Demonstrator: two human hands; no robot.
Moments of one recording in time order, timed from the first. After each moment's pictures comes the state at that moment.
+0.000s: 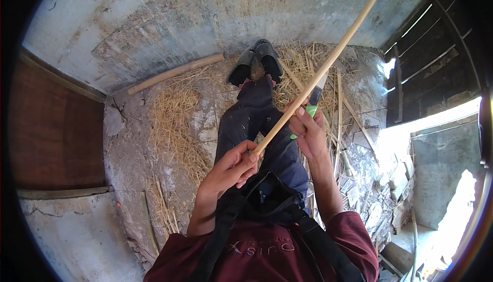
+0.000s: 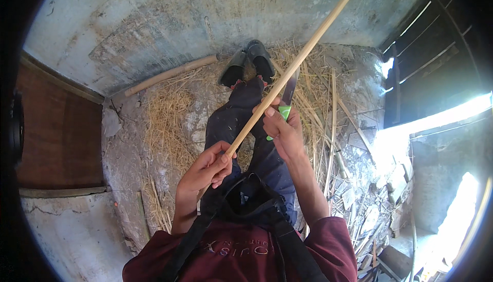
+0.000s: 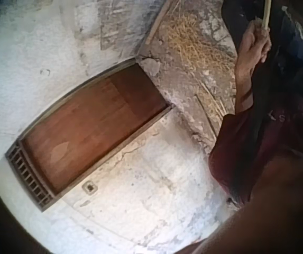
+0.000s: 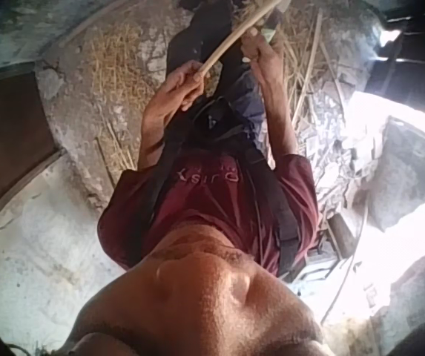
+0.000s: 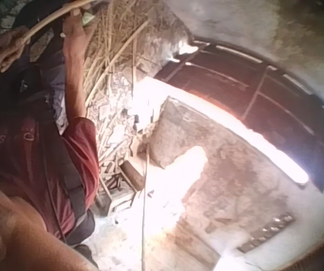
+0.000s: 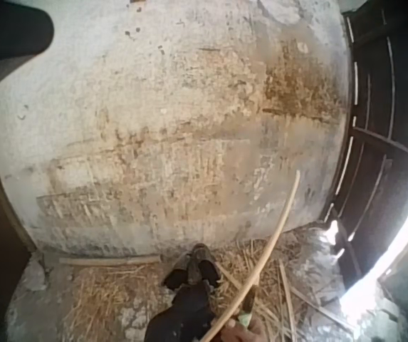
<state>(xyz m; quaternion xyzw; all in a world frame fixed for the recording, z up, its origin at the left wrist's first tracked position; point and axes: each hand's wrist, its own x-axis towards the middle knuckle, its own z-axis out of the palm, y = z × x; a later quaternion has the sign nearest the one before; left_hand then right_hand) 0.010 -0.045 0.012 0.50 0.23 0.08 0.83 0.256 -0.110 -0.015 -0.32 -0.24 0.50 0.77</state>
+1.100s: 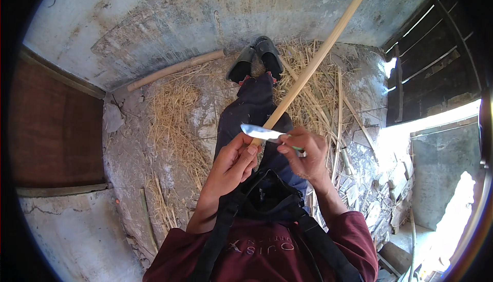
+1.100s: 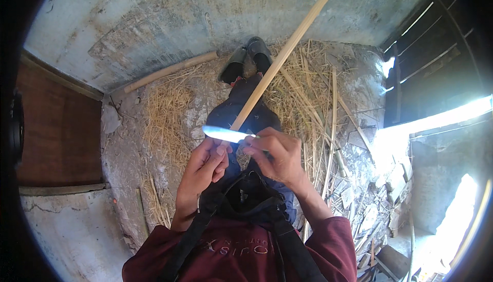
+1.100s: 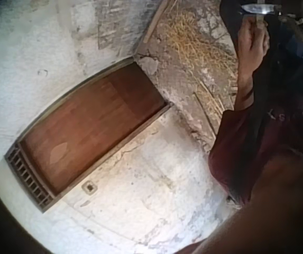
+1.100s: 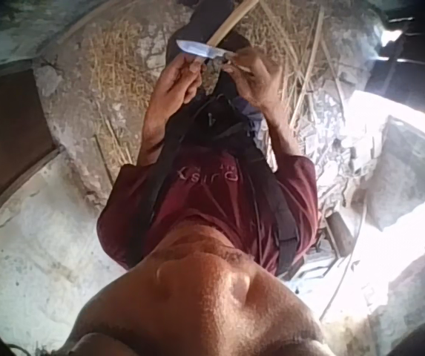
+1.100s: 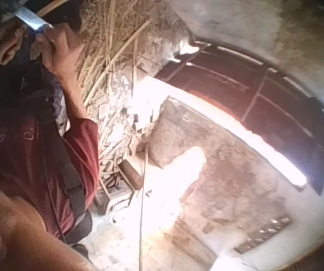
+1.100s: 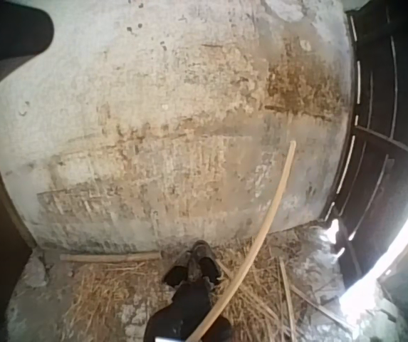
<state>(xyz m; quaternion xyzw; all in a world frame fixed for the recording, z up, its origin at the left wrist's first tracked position) 0.022 -0.061 0.026 0.54 0.27 0.23 0.77 0.231 -0.146 0.009 -0.54 -0.63 0.04 0.55</state>
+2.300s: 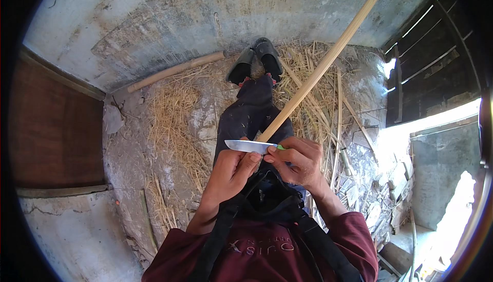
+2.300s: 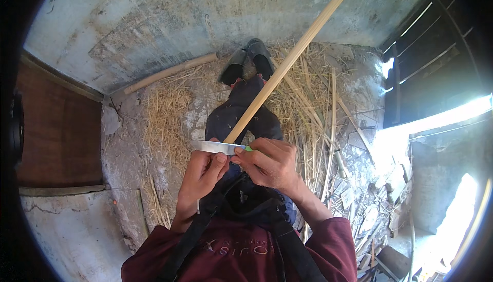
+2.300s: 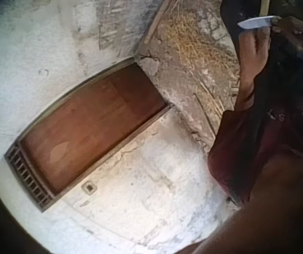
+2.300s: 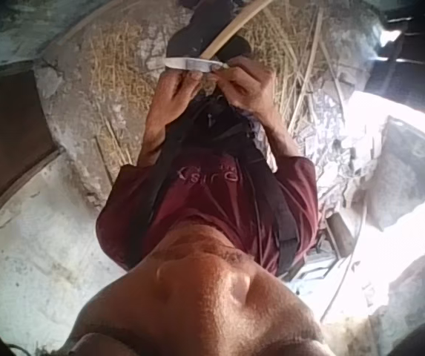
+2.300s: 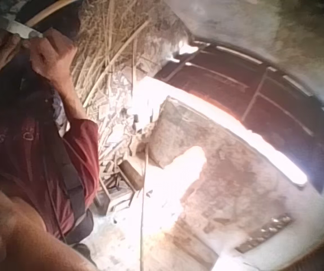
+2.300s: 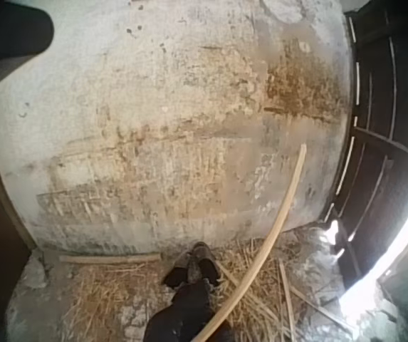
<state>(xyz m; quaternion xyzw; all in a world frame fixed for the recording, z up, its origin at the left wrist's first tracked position) 0.015 -0.061 0.024 0.67 0.29 0.22 0.65 0.217 -0.147 0.019 -0.54 -0.67 -0.02 0.51</state>
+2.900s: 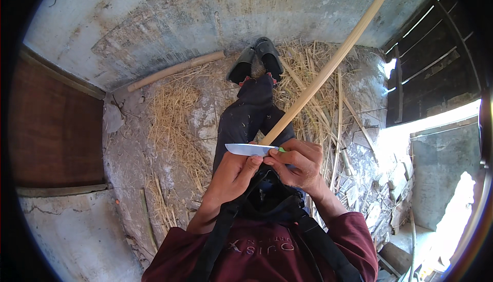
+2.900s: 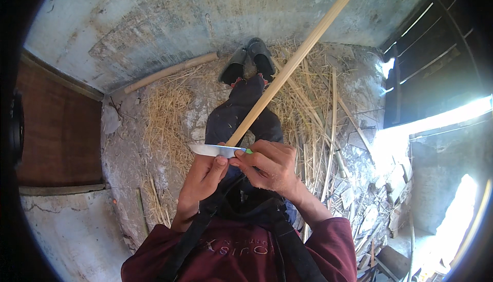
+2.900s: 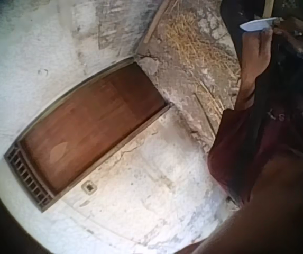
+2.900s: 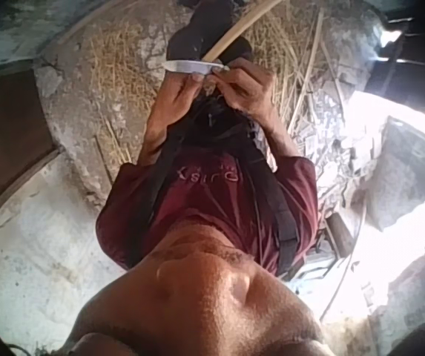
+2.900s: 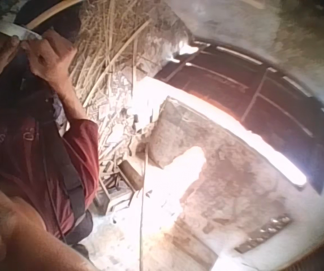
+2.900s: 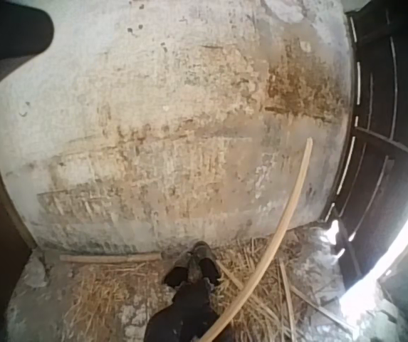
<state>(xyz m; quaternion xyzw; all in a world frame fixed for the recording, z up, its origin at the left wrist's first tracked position) 0.021 -0.063 0.031 0.71 0.24 0.25 0.61 0.211 -0.147 0.025 -0.53 -0.66 -0.02 0.54</state>
